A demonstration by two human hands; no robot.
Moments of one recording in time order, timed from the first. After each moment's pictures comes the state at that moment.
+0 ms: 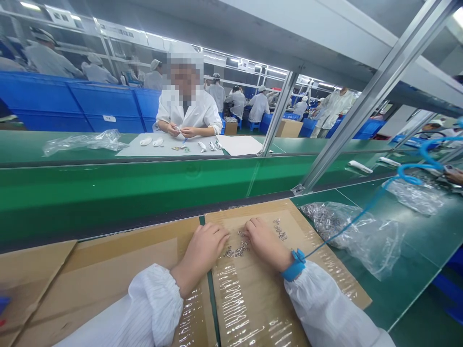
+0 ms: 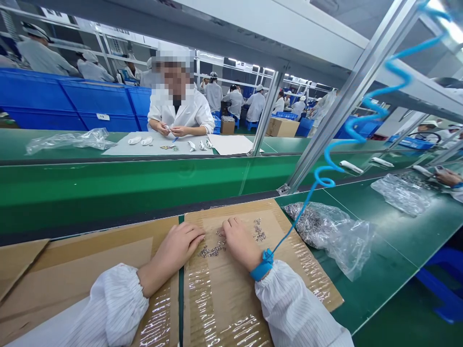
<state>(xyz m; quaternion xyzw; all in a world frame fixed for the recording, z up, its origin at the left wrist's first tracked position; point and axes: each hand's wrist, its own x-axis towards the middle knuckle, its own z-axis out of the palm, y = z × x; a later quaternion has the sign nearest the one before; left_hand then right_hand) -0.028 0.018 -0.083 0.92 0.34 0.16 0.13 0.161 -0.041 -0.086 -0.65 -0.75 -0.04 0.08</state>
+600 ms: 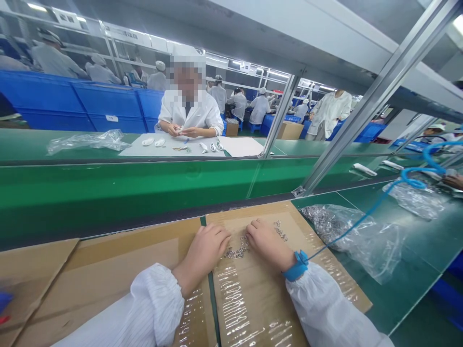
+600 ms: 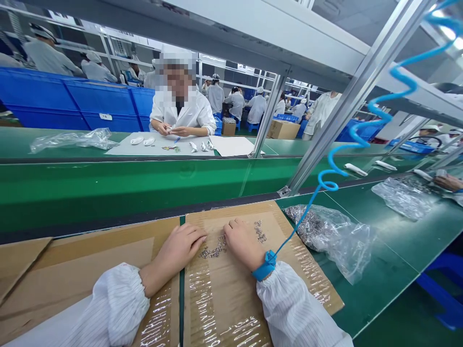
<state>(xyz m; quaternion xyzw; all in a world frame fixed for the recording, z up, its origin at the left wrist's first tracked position) -0.028 0.016 -0.086 0.92 0.33 0.17 0.15 0.164 -0.039 -0.080 -0.64 -0.77 -0.08 0.03</state>
